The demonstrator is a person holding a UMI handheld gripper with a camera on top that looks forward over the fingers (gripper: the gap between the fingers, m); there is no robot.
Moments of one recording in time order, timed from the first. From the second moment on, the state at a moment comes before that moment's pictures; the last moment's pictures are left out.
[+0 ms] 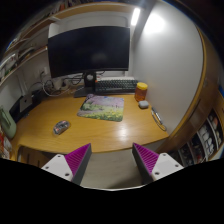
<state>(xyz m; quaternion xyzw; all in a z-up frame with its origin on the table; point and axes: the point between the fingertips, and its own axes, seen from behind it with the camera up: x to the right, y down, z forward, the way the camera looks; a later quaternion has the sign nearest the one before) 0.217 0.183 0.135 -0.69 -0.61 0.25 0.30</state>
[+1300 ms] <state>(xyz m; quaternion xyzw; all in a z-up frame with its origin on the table) 0.171 -0.085 0.073 -0.63 -0.66 0.29 0.28</state>
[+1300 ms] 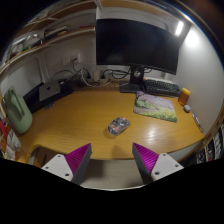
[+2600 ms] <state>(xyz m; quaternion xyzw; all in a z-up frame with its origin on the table) -0.021 -0.092 -0.015 -0.62 -0.66 0.29 0.30</state>
